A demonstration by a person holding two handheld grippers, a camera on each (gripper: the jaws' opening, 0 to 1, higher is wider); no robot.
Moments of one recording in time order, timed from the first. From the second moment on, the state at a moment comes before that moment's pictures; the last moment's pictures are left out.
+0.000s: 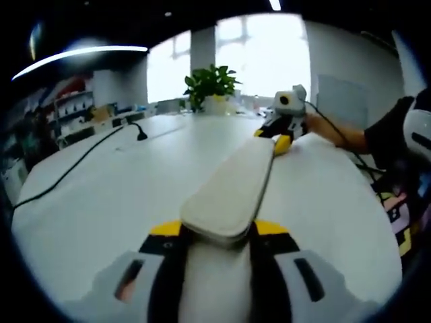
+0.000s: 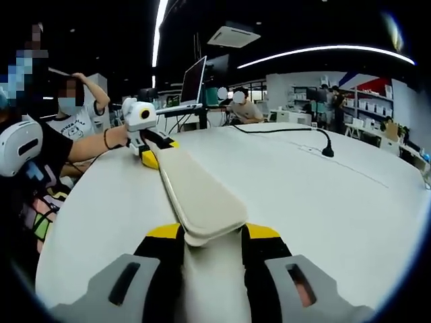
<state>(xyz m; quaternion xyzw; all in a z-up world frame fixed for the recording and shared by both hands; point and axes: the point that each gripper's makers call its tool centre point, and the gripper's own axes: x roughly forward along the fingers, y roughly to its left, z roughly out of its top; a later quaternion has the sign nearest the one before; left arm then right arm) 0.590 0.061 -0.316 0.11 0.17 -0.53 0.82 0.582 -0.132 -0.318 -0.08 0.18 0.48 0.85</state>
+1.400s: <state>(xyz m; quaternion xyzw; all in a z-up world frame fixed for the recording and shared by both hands) 0.591 0.080 -0.312 0.12 0.19 -0.51 0.83 0.568 -0.154 -0.285 -0.07 0.18 0.42 0.89</state>
